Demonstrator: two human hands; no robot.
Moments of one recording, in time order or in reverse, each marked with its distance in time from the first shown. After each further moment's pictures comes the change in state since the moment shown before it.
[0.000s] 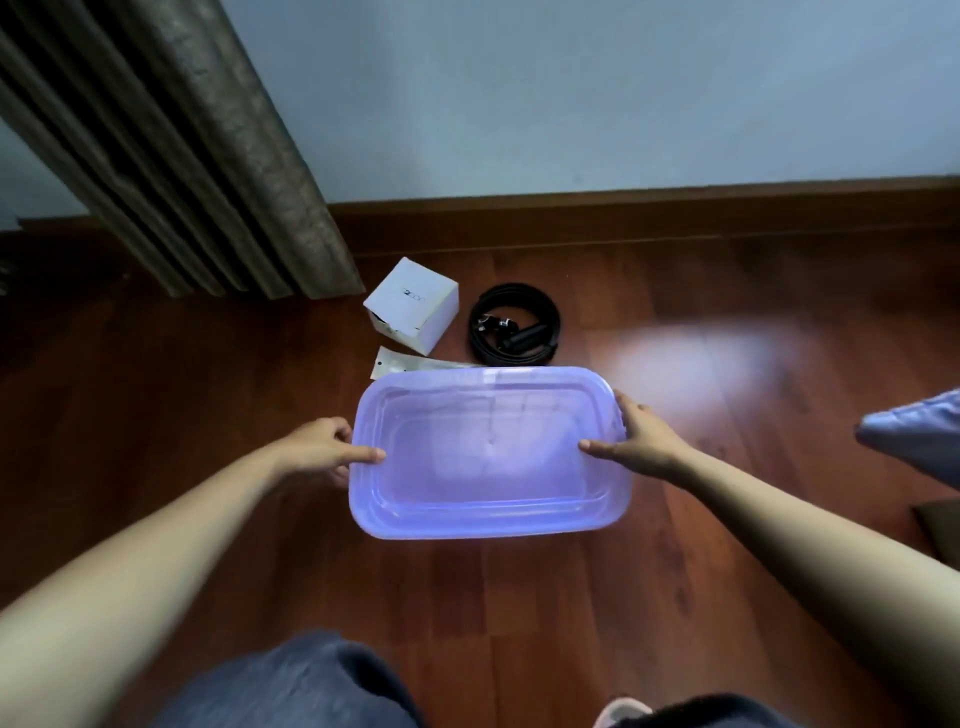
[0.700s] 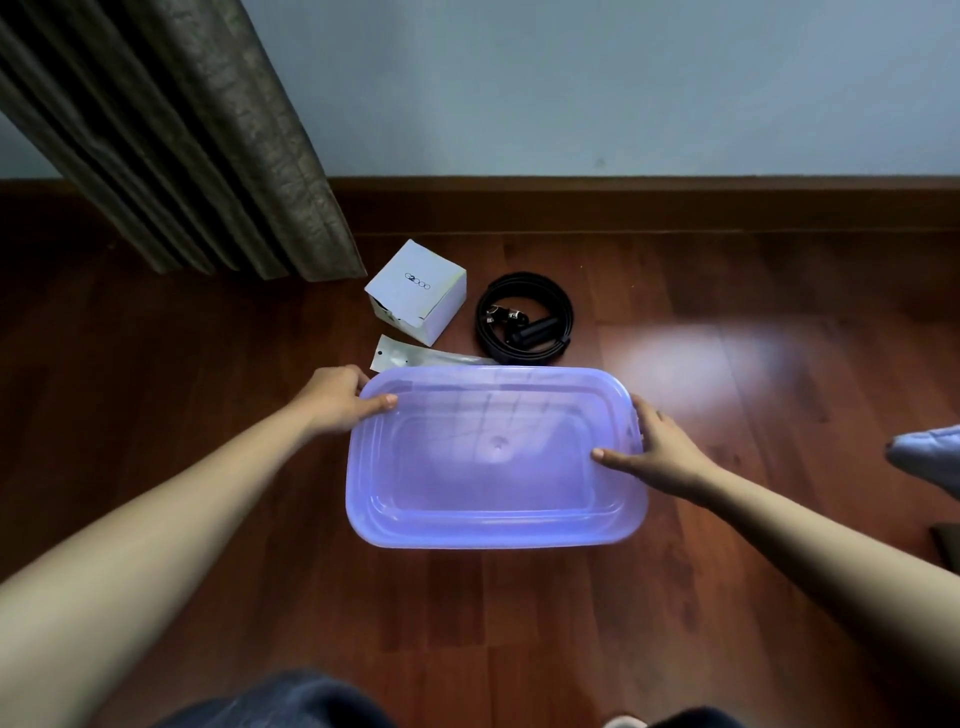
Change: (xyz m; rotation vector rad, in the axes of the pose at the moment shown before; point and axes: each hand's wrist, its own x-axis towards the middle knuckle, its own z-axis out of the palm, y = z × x) left_hand 0.030 0.039 -0.004 0.438 0.252 0.174; right_hand 0.011 0.025 0.007 -0.013 0.017 -0.031
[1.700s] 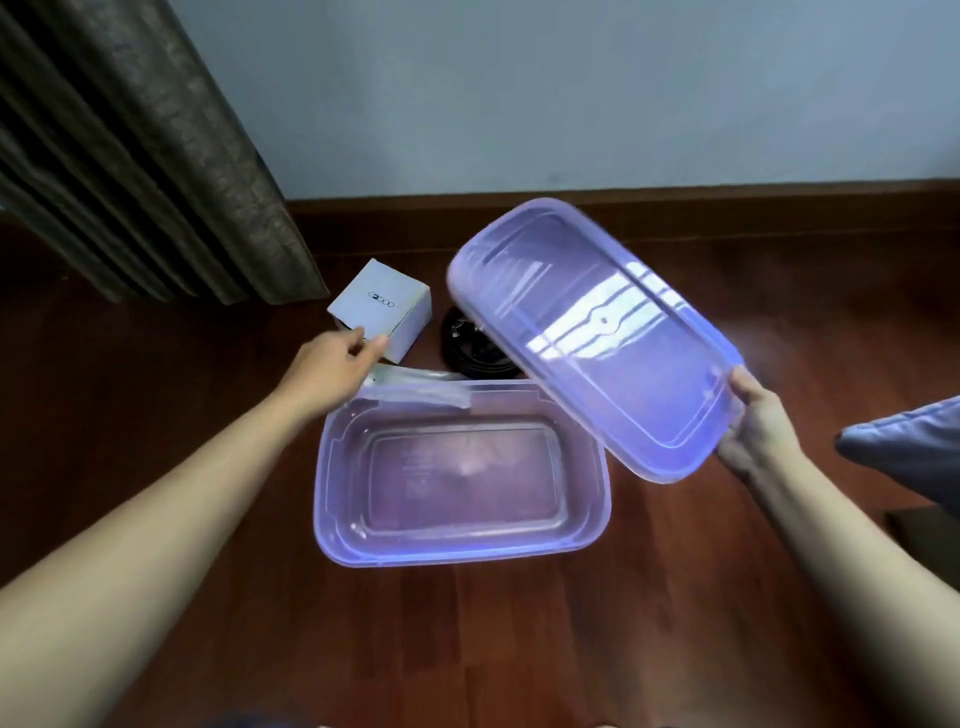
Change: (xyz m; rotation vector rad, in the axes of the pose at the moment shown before) left_hand 0.005 0.058 -0.022 -0.074 0.225 0.105; right_hand -0.004 0.040 -0.078 1.485 0.428 0.194
